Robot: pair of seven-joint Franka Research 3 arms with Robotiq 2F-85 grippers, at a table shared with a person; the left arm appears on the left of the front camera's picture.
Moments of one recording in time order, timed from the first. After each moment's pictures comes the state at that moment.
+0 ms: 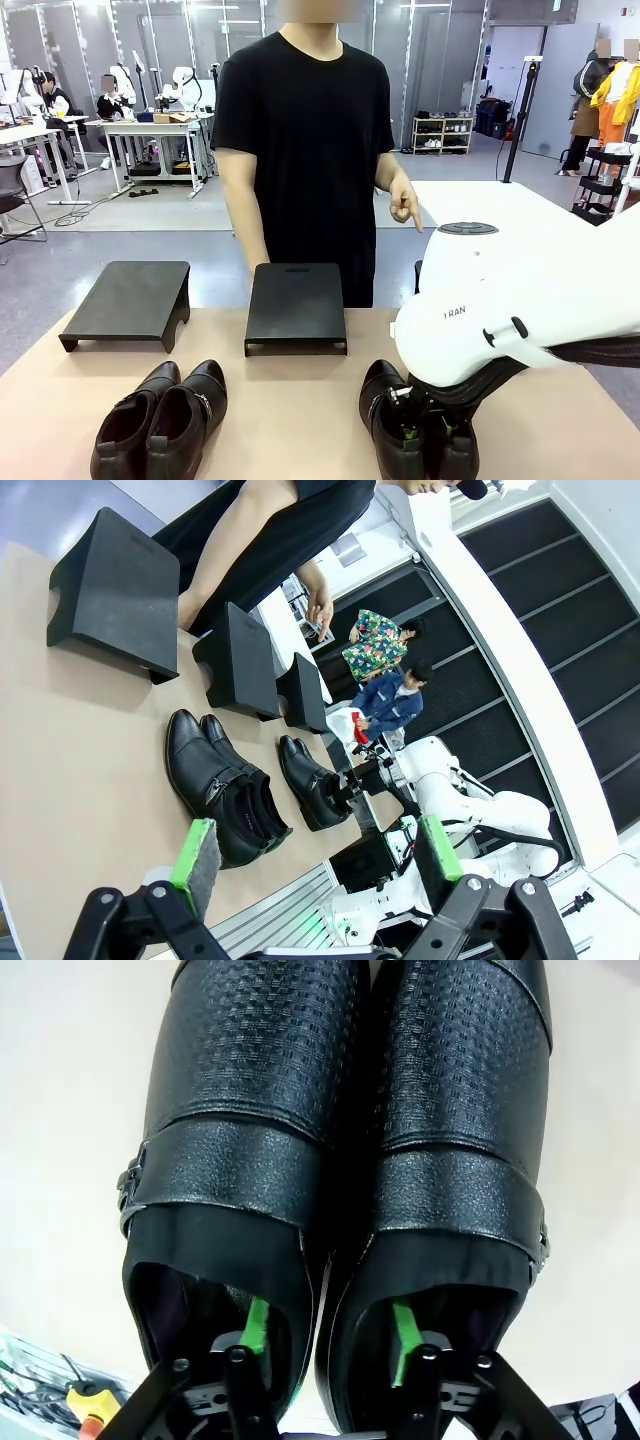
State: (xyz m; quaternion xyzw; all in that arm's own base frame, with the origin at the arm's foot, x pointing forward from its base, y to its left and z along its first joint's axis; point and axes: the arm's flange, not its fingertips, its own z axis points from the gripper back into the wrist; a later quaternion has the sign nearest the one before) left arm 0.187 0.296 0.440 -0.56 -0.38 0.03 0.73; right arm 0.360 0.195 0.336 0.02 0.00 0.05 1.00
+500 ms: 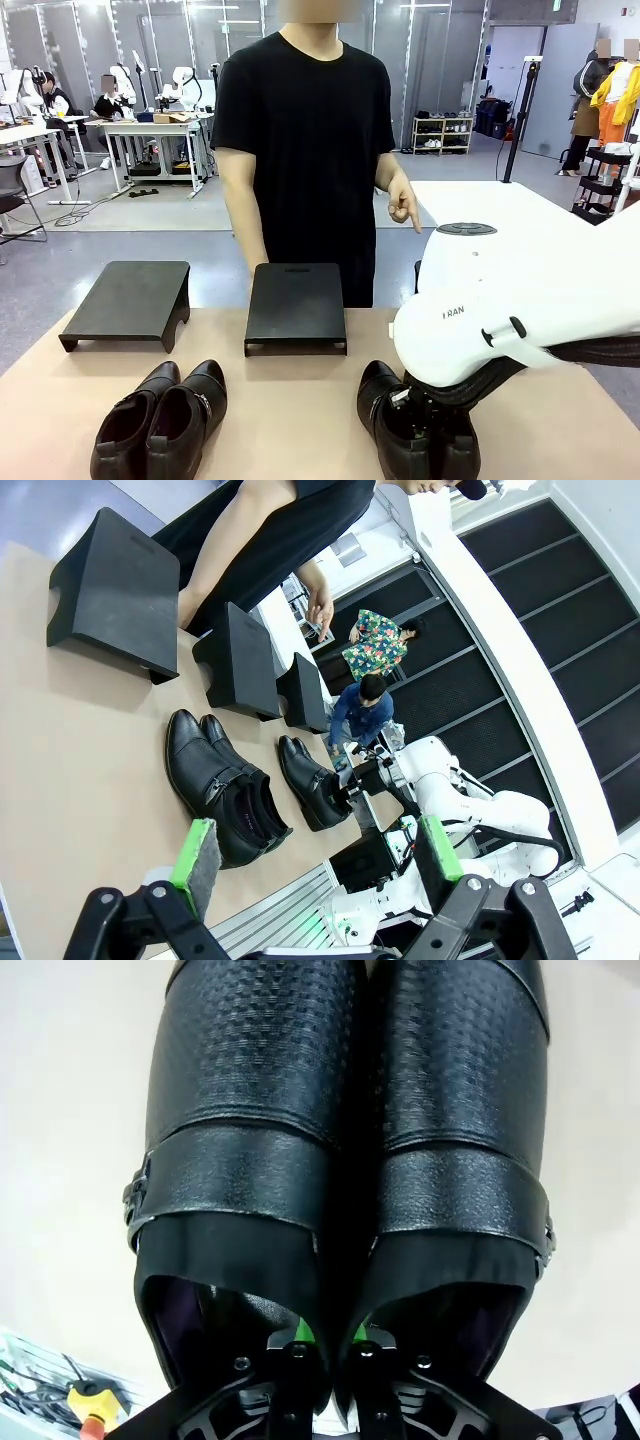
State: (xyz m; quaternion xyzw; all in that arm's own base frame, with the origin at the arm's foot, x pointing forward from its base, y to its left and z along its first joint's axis) left arm 0.187 0.296 0.440 -0.56 -0.38 0.03 0.73; right arm 0.360 0.197 0.335 0.02 0.00 0.05 1.00
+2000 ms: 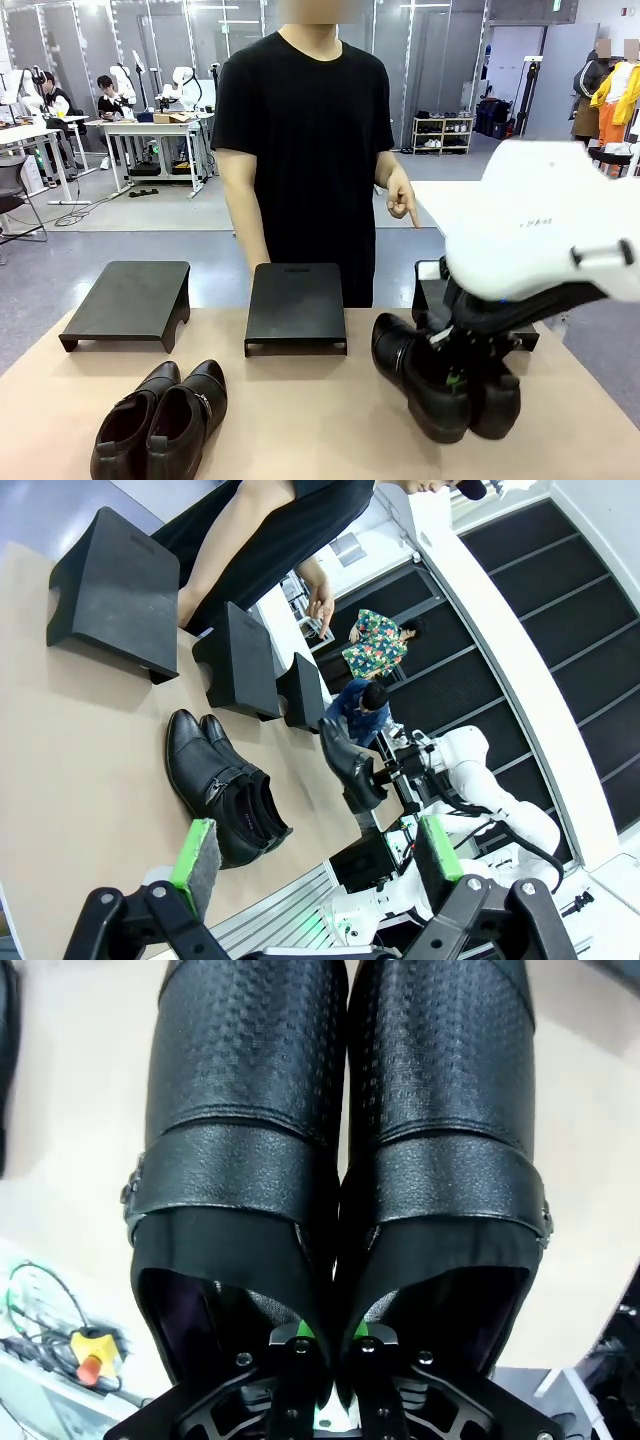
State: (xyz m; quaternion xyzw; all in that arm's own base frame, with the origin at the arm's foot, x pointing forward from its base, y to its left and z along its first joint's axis) left arm 0.187 0.296 0.440 -0.56 -0.38 0.03 0.73; right arm 0.358 0.145 0.450 0.04 -0.04 0.09 0.99
